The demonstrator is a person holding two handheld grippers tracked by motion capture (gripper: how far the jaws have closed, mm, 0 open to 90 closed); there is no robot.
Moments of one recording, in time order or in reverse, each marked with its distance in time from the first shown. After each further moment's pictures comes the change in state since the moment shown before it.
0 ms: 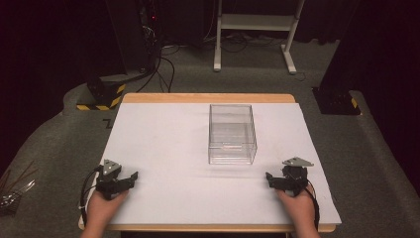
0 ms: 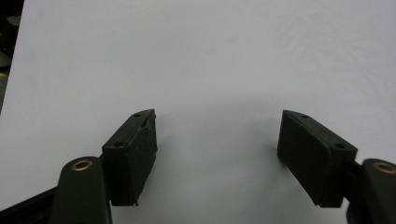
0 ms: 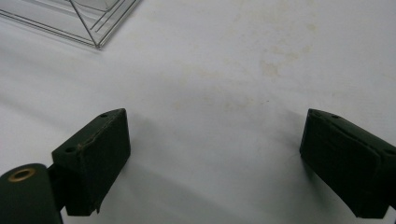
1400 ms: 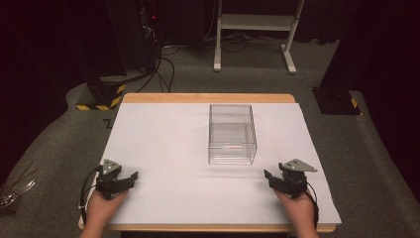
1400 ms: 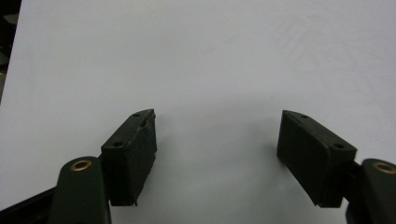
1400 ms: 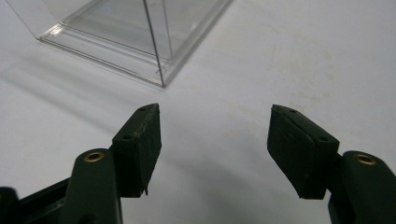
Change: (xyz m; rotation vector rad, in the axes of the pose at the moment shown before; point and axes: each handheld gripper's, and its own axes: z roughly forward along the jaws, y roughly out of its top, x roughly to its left) left arm 0.001 0.000 0.000 0.001 -0.010 -0.009; right arm 0.020 0.005 -0.027 -0.141 0.076 -0.035
